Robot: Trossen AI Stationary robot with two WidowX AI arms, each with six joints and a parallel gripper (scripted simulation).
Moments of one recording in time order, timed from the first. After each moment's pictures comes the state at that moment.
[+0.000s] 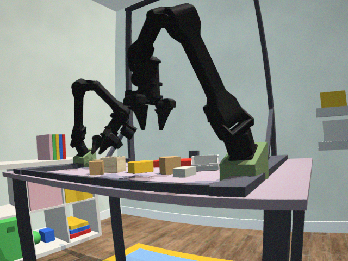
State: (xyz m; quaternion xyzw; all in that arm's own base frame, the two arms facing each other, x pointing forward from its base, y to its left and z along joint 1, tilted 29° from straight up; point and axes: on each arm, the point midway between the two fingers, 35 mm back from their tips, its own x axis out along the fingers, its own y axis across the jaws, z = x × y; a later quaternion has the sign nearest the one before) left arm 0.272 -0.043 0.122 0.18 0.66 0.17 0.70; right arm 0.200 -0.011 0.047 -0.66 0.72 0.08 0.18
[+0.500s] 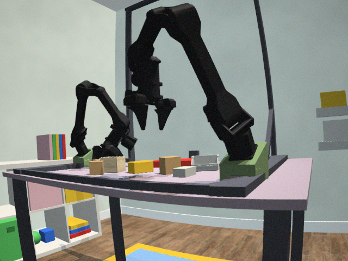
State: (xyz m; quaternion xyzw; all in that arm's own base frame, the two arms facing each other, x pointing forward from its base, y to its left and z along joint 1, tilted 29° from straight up) left arm 0.271 -0.043 0.122 0.18 0.67 0.17 0.70; right arm 0.200 -0.037 0.002 -0.66 0.72 0.08 0.18
